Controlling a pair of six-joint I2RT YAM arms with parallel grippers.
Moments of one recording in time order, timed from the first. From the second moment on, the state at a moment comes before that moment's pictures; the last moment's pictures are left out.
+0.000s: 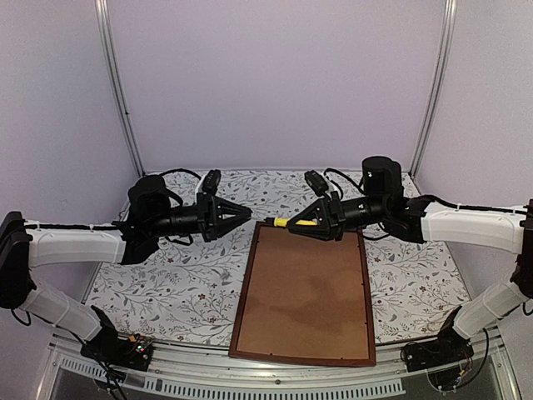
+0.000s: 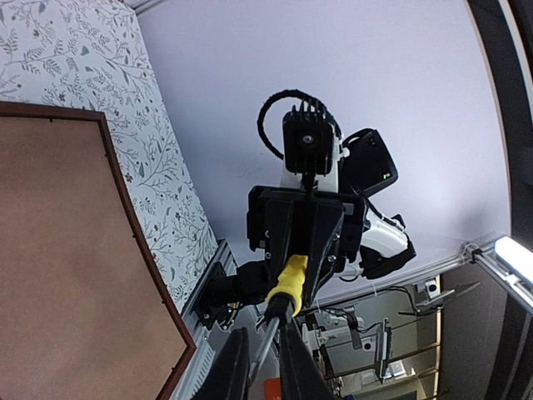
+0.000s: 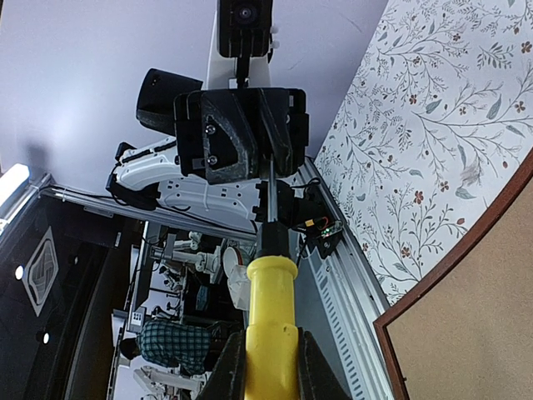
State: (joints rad) left arm -0.70 1.35 0.68 0.67 0.68 -1.22; right arm 0.74 1.44 0.94 0.24 -0.91 0.99
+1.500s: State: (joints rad) left arm -0.73 1.33 0.57 0.86 0.48 -1.41; right arm 0.74 1.46 0.94 0.35 -0.82 1.11
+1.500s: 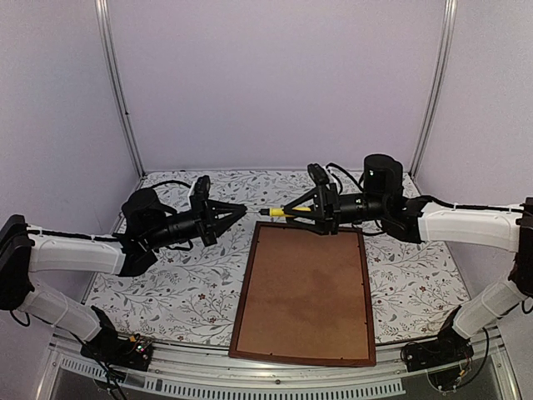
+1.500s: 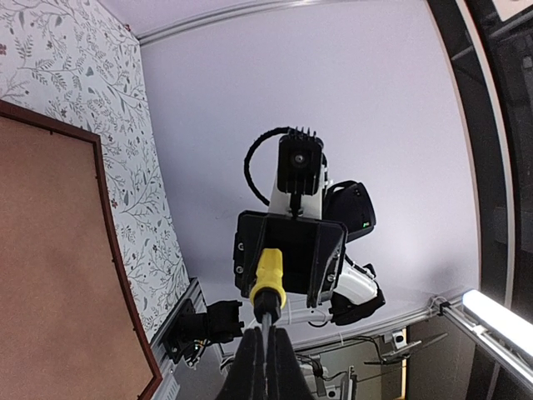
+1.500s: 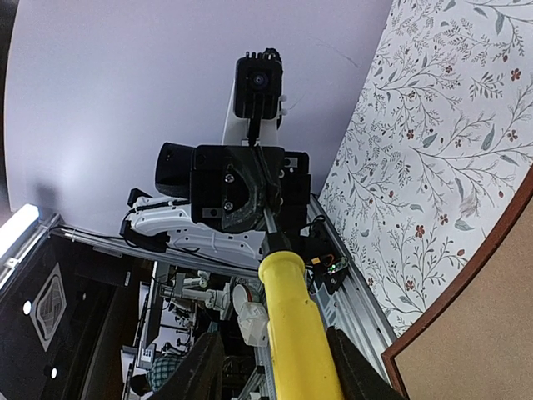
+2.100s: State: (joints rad) left arm -0.75 1.34 0.57 0.86 0.46 -1.41; right arm 0.74 1.48 0.94 0.37 -0.80 1.14
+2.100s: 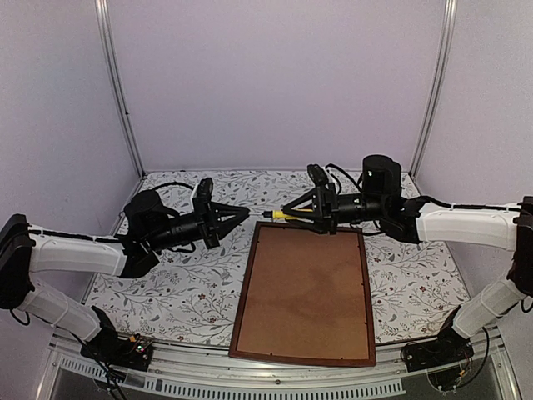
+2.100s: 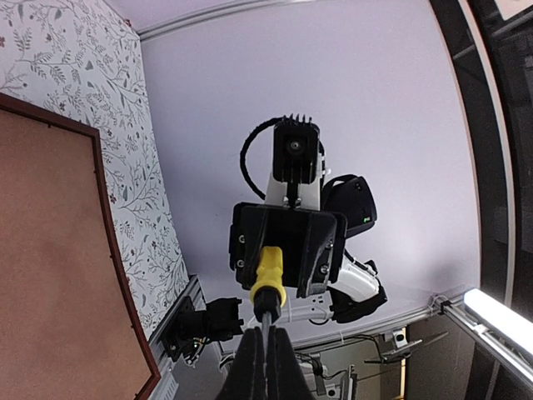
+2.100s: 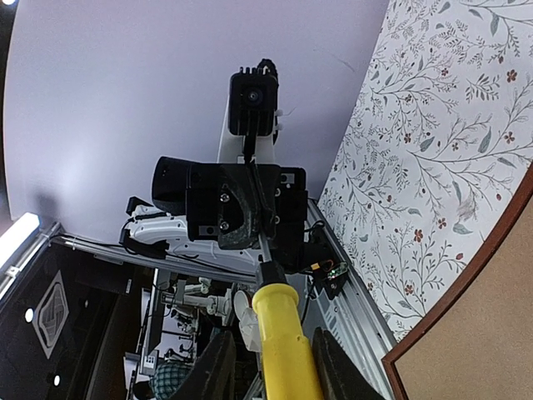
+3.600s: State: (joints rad) left arm -0.68 1.54 0.77 -0.04 0.31 -0.83; right arm 0.64 1.62 0.96 0.00 -0.58 0.92
